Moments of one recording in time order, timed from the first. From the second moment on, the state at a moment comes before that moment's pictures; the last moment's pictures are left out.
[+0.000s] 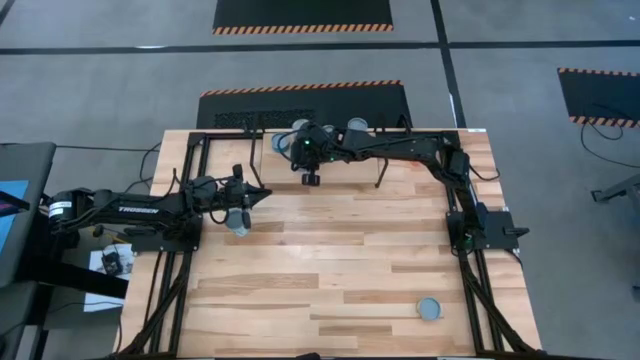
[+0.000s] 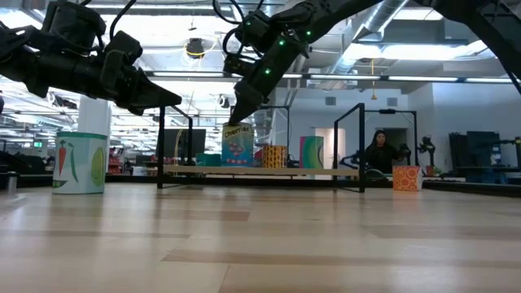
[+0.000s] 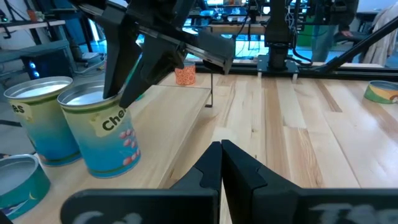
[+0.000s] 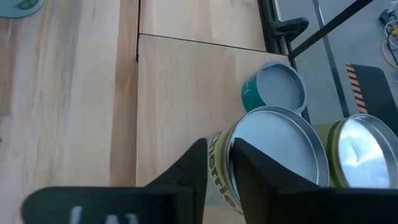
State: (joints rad) left arm 0.28 0.87 0.10 0.65 0.03 0.03; right arm -0.32 2.11 1.81 -0.48 0.10 -0.39
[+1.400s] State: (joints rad) left arm 0.23 0.87 0.10 0.64 0.10 0.06; right arm -0.04 1.53 0.82 0.60 0.10 -0.26
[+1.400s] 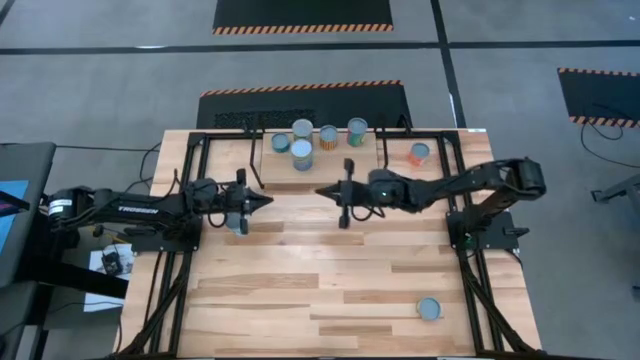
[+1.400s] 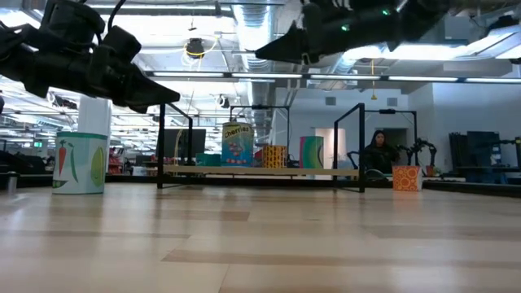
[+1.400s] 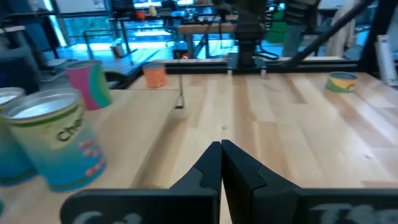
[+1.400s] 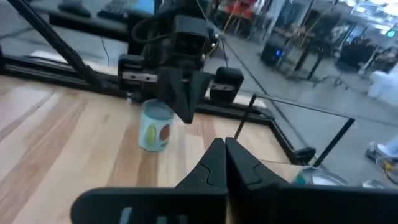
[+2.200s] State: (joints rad) left arm -0.33 0.87 0.68 -0.60 -0.43 -0.41; right arm 0.03 1.54 0.62 0.92 0.11 -0.19
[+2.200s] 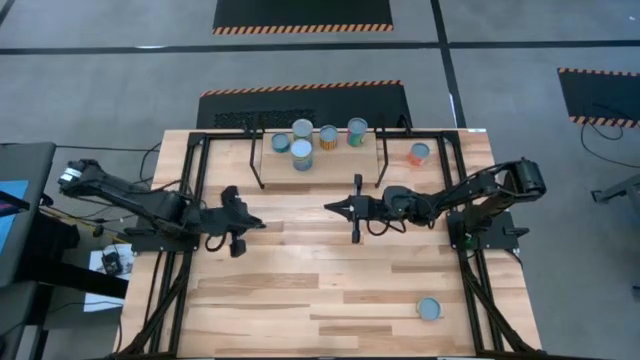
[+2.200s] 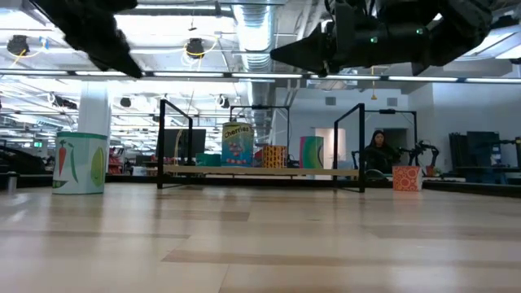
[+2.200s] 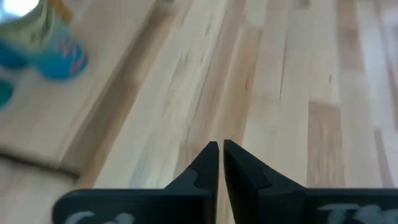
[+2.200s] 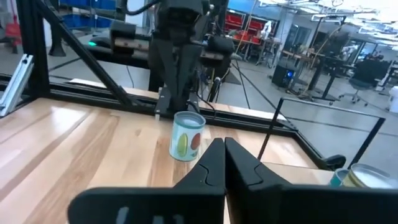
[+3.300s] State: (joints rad) left arm -0.37 1.15 0.69 -0.98 -0.42 -0.55; right arm 0.04 1.54 0.62 0.90 0.11 -0.18
